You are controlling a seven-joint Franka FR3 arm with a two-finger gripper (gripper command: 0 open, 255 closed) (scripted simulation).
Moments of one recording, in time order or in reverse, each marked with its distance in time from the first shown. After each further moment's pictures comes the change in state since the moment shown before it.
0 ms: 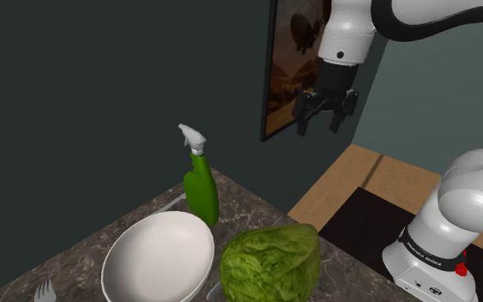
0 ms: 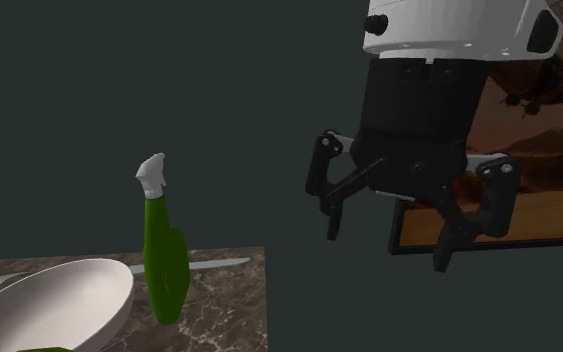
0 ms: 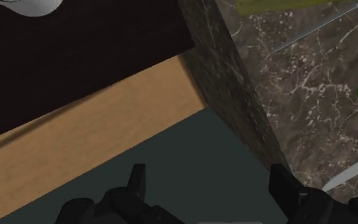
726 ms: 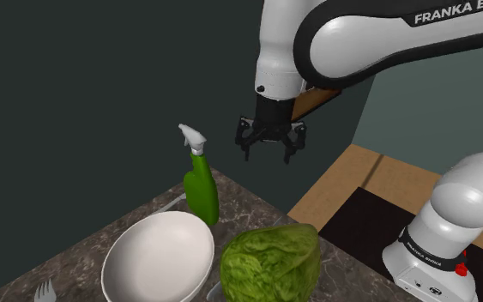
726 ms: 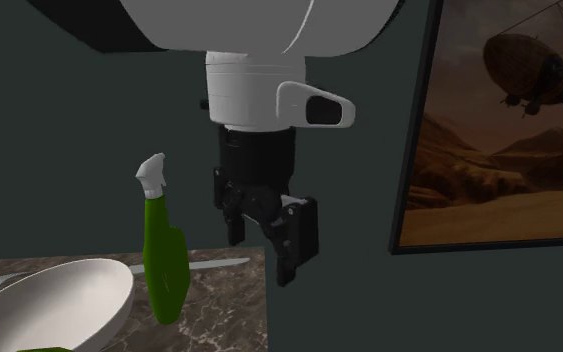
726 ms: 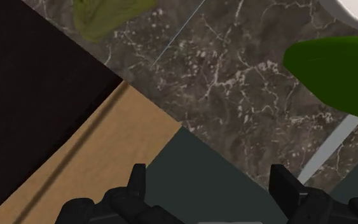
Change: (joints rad) arm -0.154 0.298 0.376 0.165 0.049 0.188 0.577
